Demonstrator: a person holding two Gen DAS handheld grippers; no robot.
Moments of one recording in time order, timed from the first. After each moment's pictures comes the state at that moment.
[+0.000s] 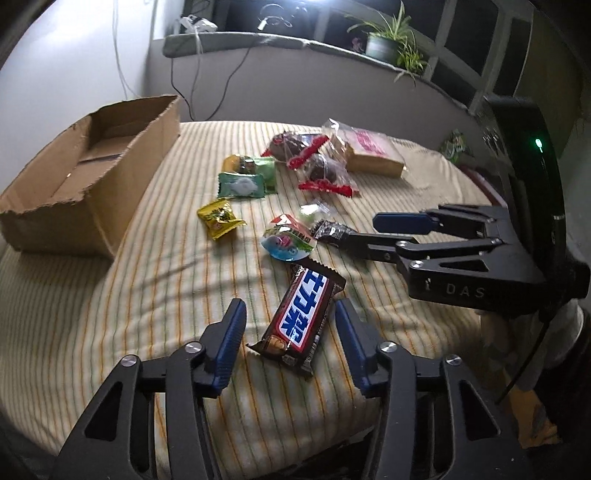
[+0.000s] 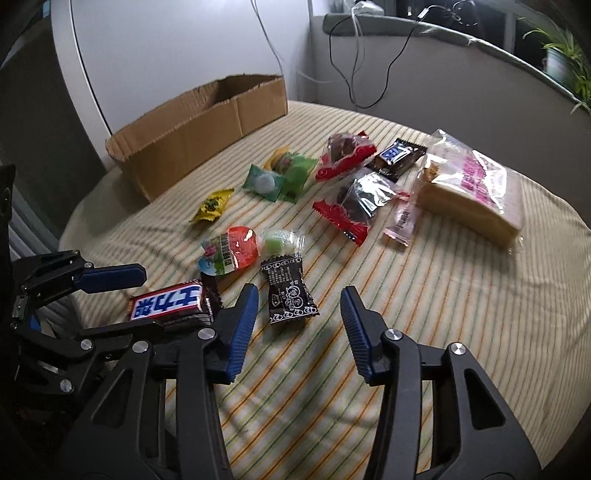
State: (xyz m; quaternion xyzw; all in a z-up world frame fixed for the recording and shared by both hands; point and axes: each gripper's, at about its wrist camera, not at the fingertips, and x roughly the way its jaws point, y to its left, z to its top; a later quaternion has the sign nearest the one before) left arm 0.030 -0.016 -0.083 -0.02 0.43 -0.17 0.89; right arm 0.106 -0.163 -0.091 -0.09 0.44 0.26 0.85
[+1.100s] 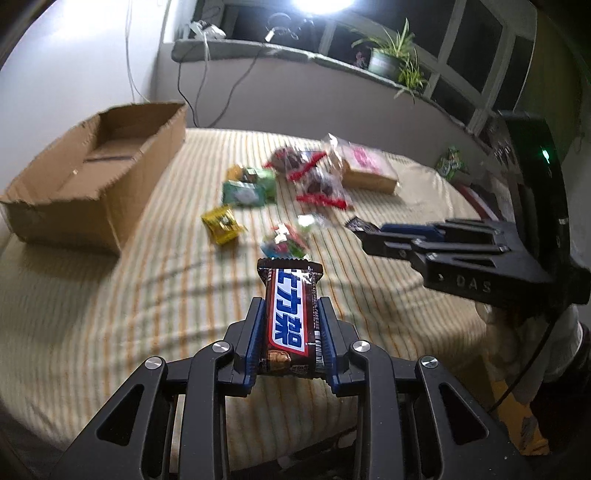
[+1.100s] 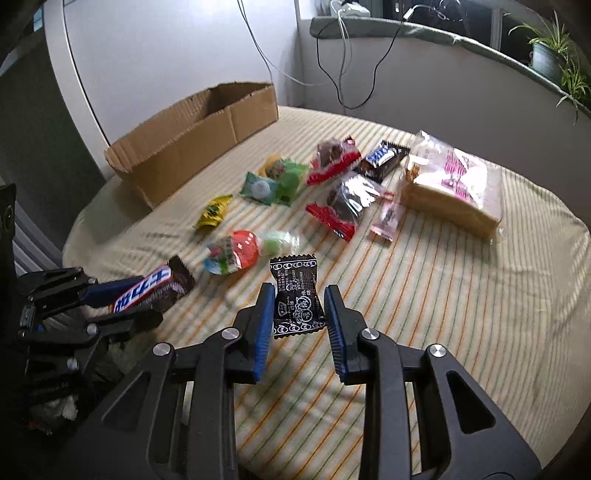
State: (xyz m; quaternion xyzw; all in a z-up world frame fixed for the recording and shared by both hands) left arm 0.021 -0.003 -0.068 -0.06 0.40 -0.16 0.90; right arm 0.092 -0.173 -0.066 -0.07 0.44 0.24 0.86
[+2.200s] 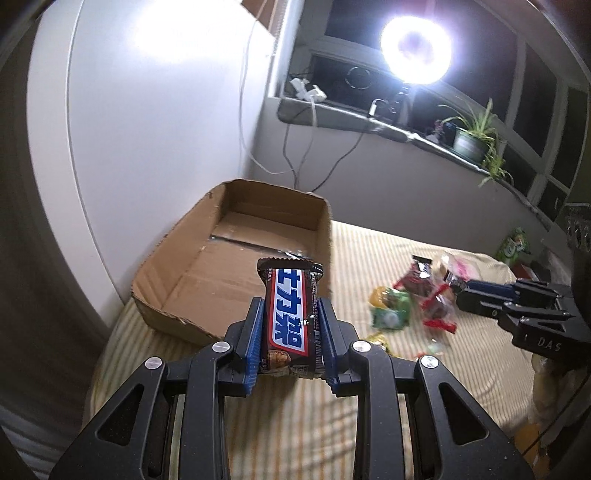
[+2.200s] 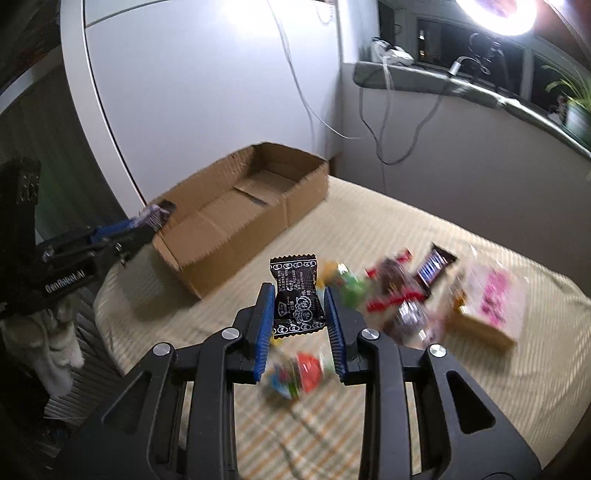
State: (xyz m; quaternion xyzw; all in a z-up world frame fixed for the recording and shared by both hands) left arm 0.072 0.117 -0.014 -0.09 0.33 -0.02 0.94; right arm 0.141 -0.094 -0.001 -0.08 0.39 0.30 0.87
